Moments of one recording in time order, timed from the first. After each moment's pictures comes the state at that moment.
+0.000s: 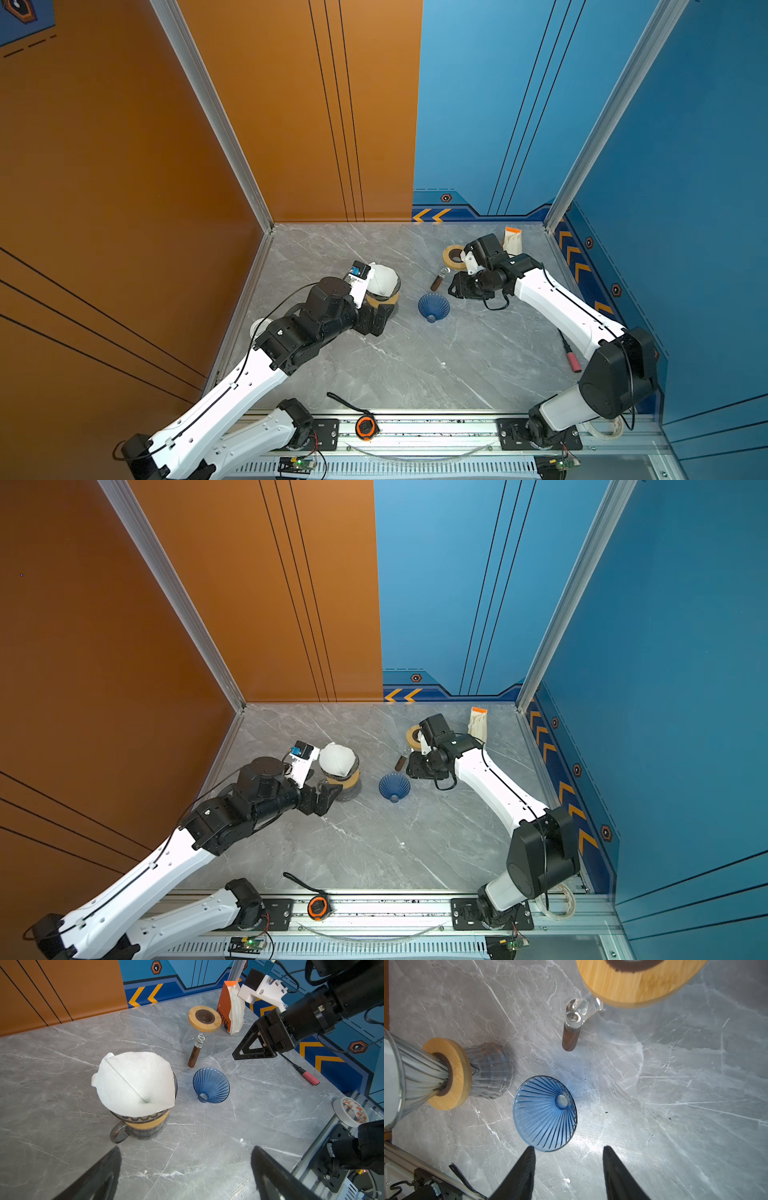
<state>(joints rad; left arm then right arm) -0.69 0.91 0.96 -0.60 -0.02 -0.23 0.43 1.54 1.29 -0.85 -0.17 0.40</state>
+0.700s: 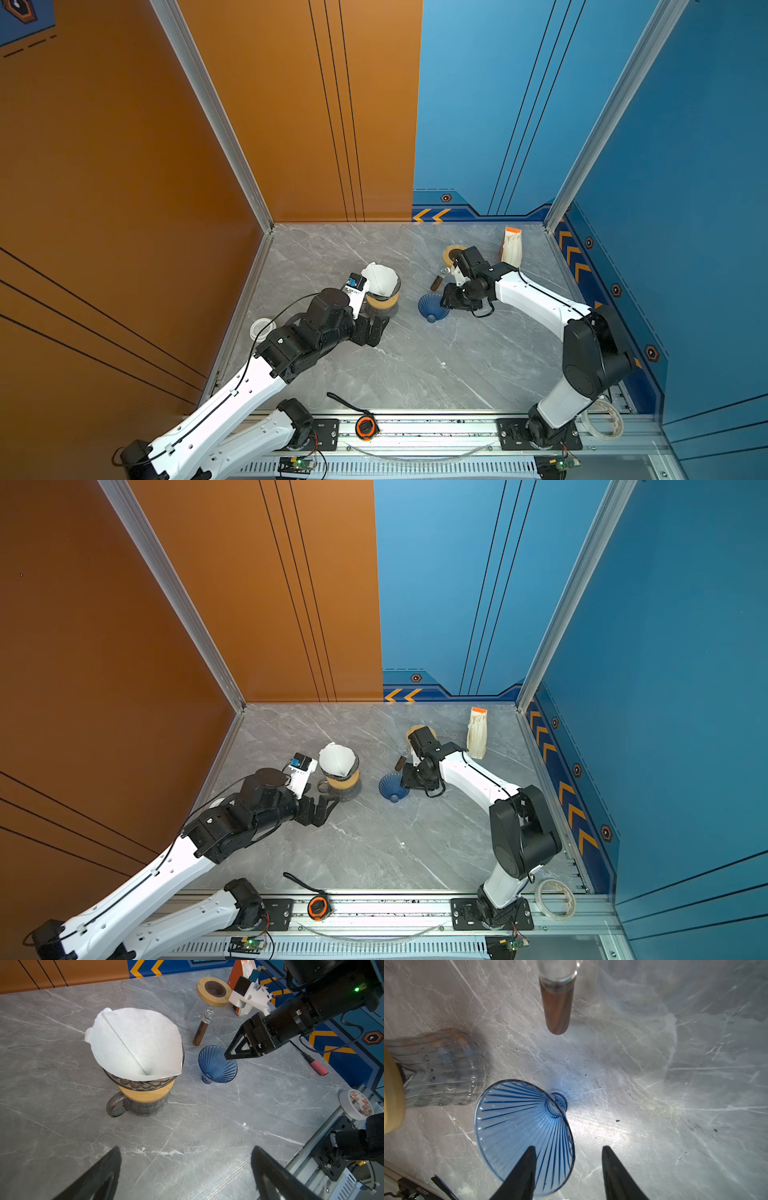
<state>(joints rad) -0.69 0.87 0.87 -0.62 -0.02 -0.28 0.46 1.68 1.22 -0.73 -0.18 0.47</state>
